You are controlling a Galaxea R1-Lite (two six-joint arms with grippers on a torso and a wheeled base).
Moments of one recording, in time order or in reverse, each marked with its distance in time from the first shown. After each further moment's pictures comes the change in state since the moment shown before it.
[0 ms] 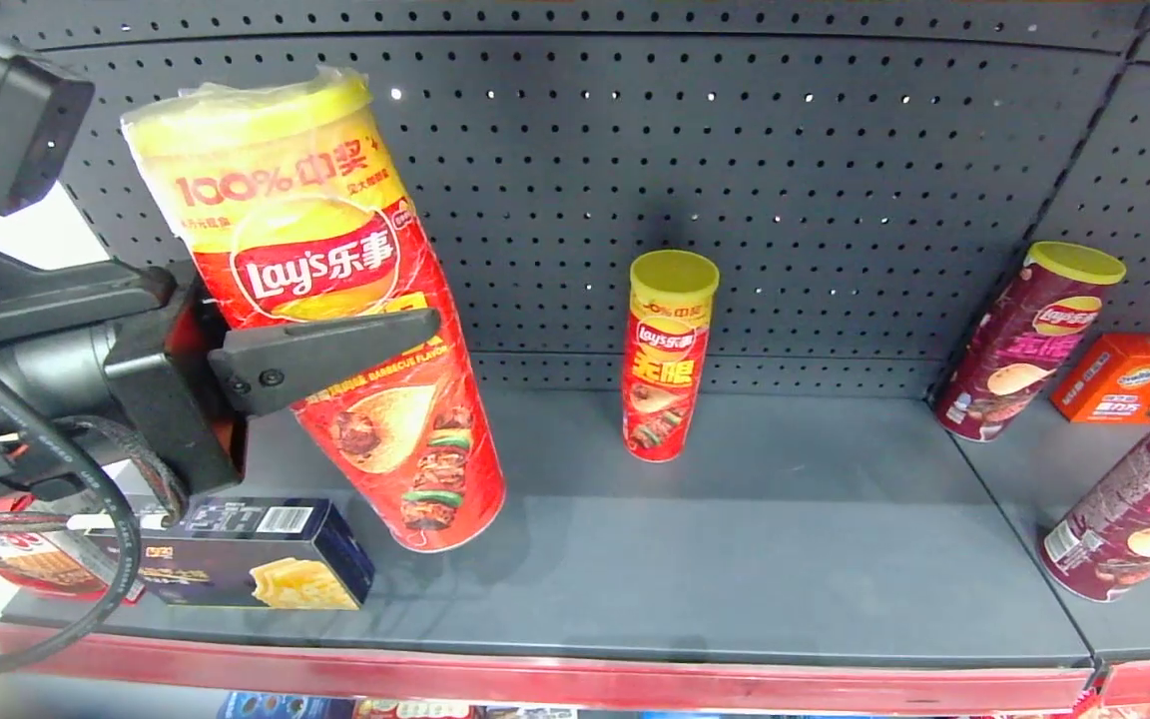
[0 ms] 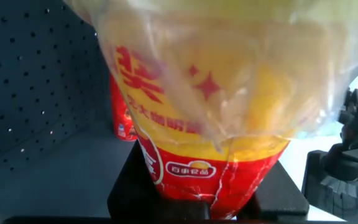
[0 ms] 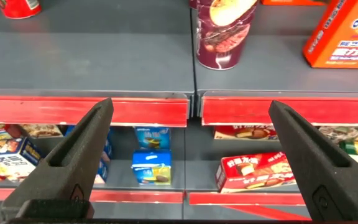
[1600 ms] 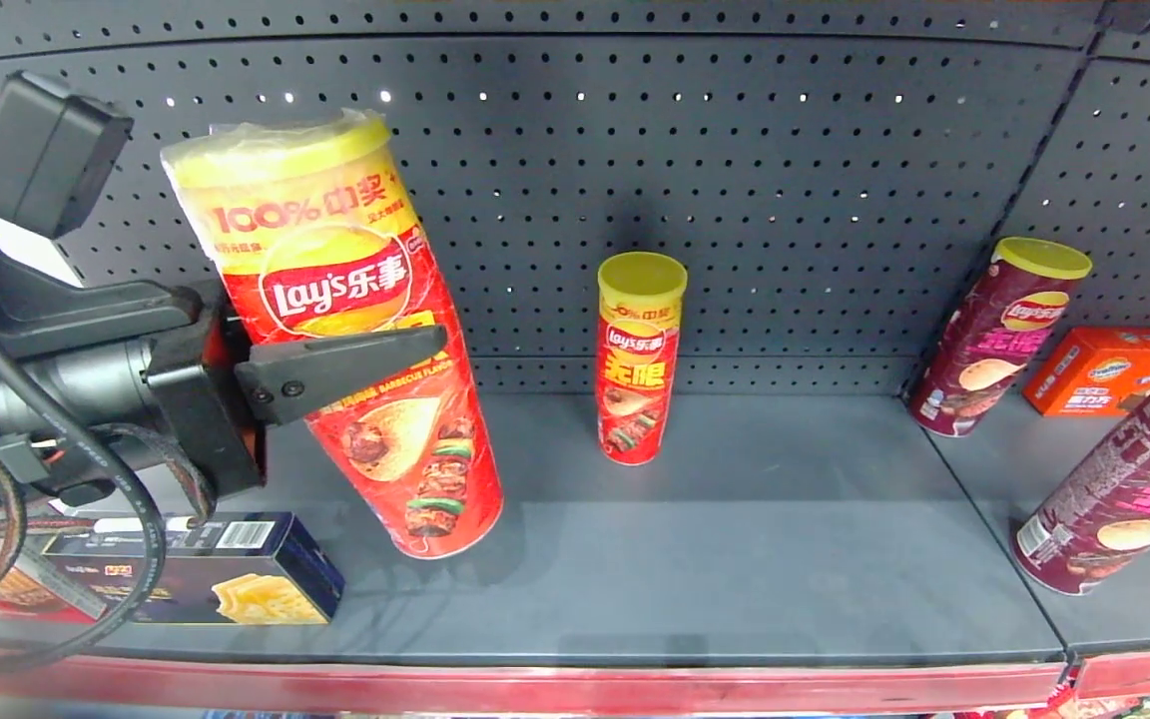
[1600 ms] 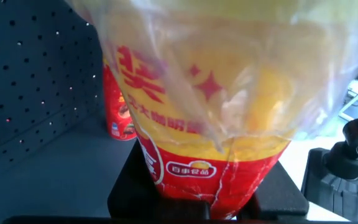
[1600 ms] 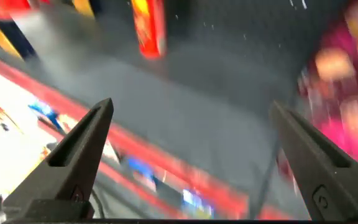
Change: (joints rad) left arm 0.015 0.020 0.015 -0.003 0.008 -0.009; right arm 0.215 0.677 -0.412 -0.225 0.360 -0.107
